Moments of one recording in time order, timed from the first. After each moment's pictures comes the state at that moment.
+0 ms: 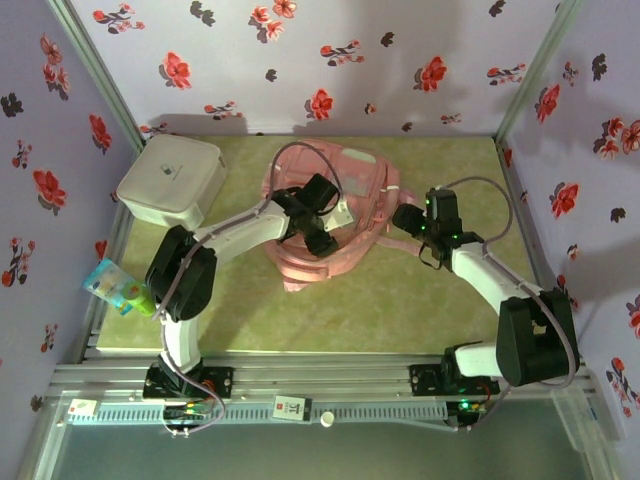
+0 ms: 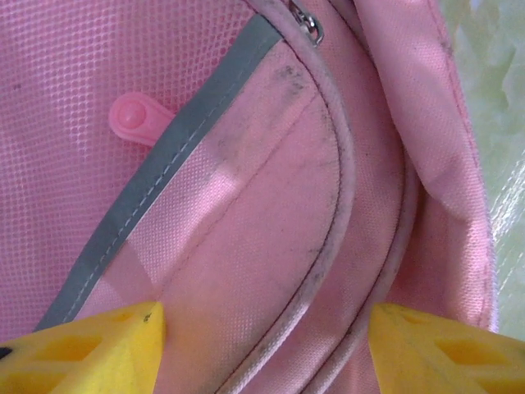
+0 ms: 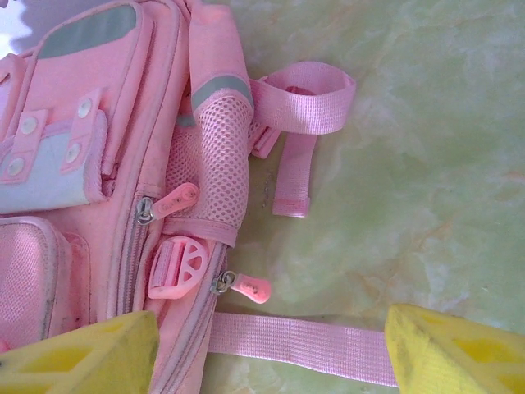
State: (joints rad) left arm -0.79 1.92 1.52 -0.70 0.01 0.43; right arm 0.21 1.33 0.75 -0.14 -0.03 0.61
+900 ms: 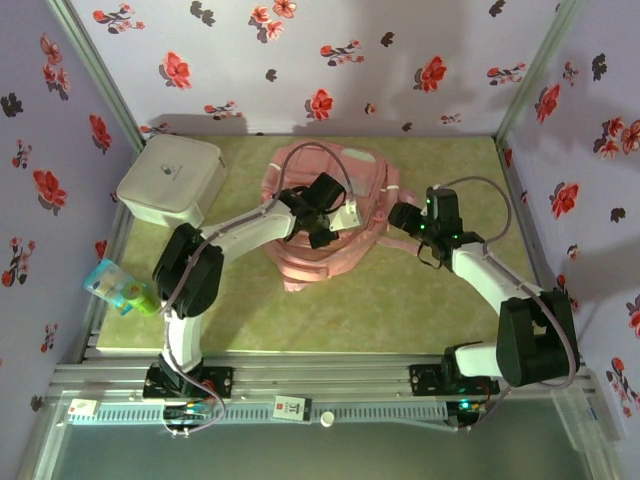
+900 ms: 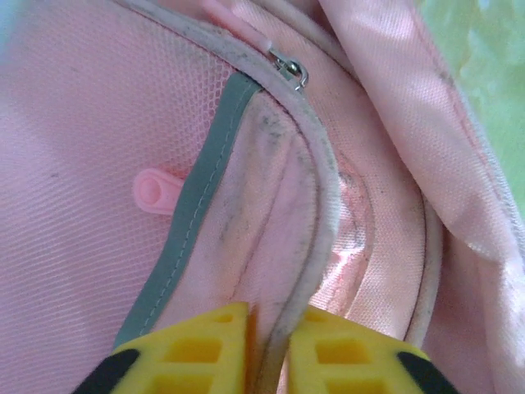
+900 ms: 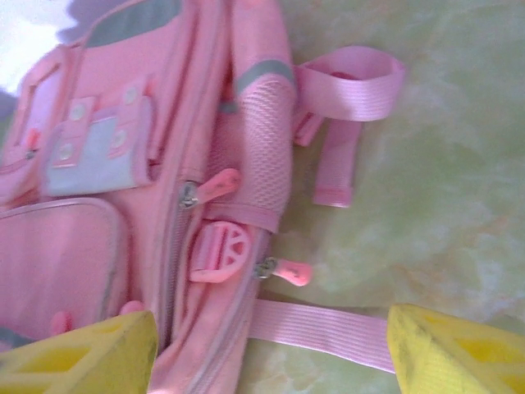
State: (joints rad) left arm -0.80 1.93 1.53 -0.64 -0.03 0.58; right arm 0.21 1.33 0.75 -0.10 -0.14 0.62
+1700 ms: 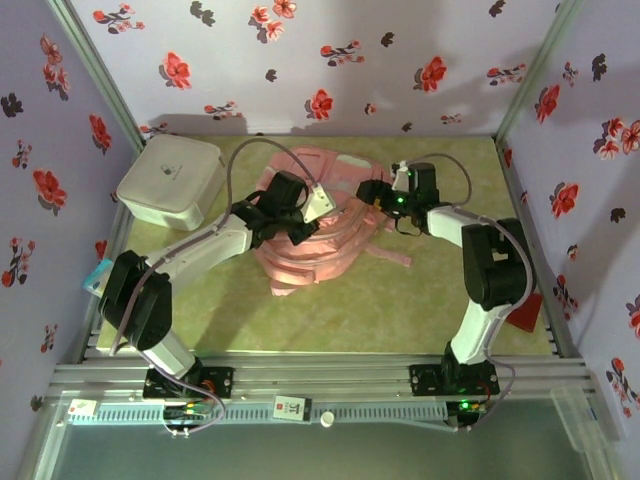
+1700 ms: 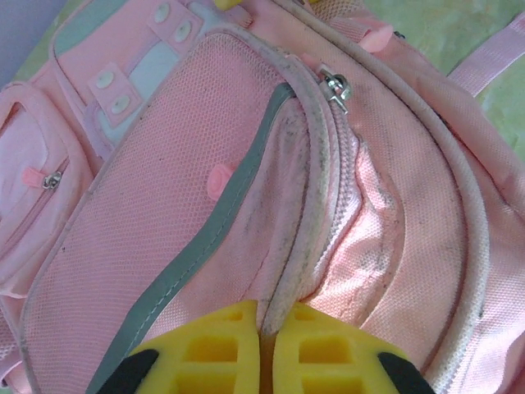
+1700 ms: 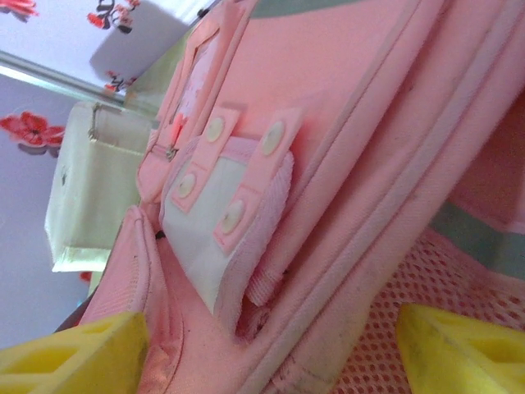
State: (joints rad) left arm -0.71 1.62 1.24 -0.41 0.04 0.43; right arm 0.21 1.84 1.05 0.18 -0.65 0.64
